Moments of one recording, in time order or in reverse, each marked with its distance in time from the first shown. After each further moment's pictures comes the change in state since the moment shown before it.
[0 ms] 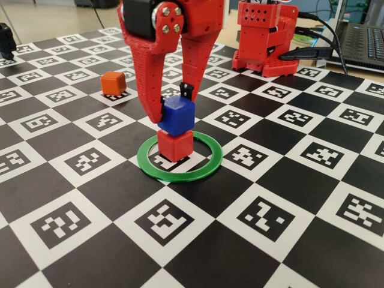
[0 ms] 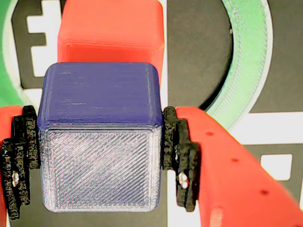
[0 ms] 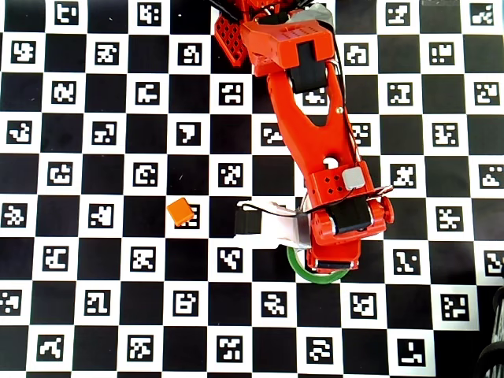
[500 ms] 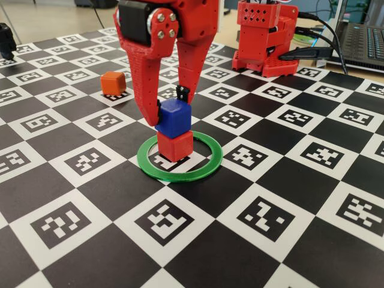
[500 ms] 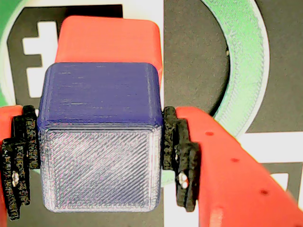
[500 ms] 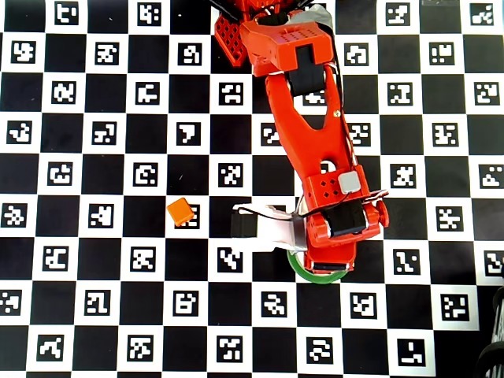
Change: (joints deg) arm 0.5 -0.9 0.0 0.0 -0.9
